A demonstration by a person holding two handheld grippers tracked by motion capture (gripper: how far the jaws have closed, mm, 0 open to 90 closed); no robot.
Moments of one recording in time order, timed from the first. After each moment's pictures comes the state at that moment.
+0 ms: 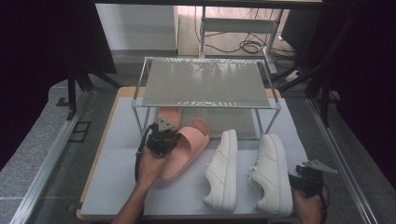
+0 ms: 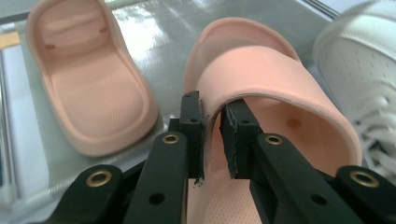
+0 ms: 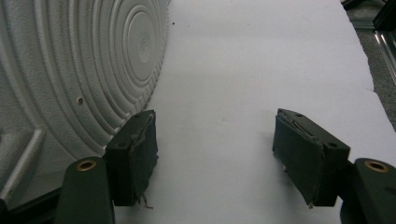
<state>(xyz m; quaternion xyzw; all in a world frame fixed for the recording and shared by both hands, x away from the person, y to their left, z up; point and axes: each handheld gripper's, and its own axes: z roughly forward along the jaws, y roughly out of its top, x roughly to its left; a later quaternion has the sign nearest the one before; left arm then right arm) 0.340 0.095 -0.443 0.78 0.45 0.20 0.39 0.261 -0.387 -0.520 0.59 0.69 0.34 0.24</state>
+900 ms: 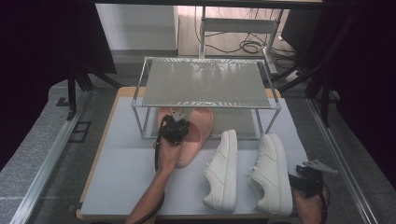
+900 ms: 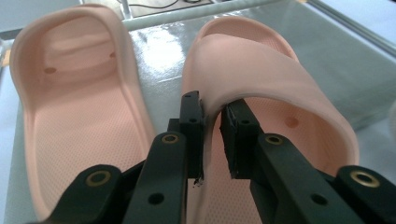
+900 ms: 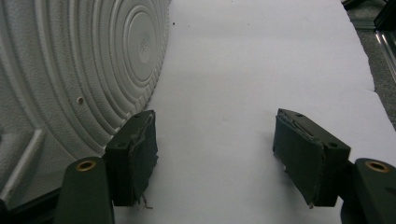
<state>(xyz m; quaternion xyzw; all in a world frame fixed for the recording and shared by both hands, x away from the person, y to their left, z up) 0.390 0.060 -0.472 0.73 0.50 0.24 0.39 0.261 -0.387 -0.520 0.59 0.69 0.34 0.24</state>
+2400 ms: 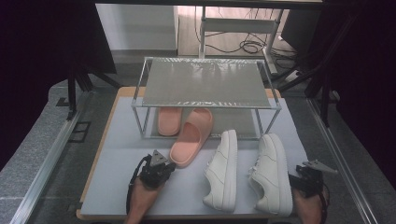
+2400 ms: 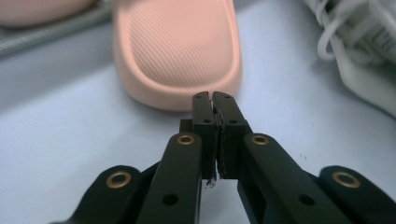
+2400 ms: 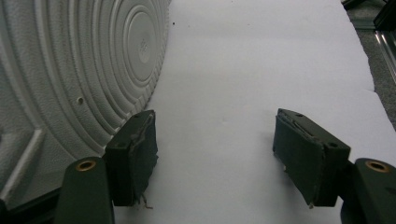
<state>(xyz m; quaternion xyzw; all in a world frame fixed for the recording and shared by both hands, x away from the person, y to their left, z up) 0.264 0.114 -0.506 0.81 0.43 0.13 0.38 0.261 -0.387 -0.520 0.59 0.69 0.34 0.24</state>
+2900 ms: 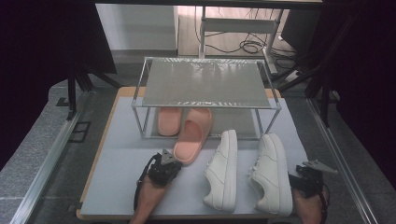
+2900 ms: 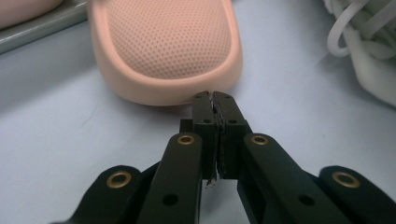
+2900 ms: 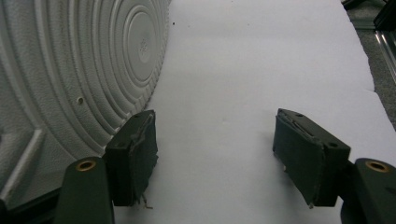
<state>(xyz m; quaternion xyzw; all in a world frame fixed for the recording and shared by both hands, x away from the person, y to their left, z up) 0.278 0.092 -0.513 0.82 0.41 0.14 0.37 0.261 -0.387 -0.520 0.59 0.69 0.34 0.24</state>
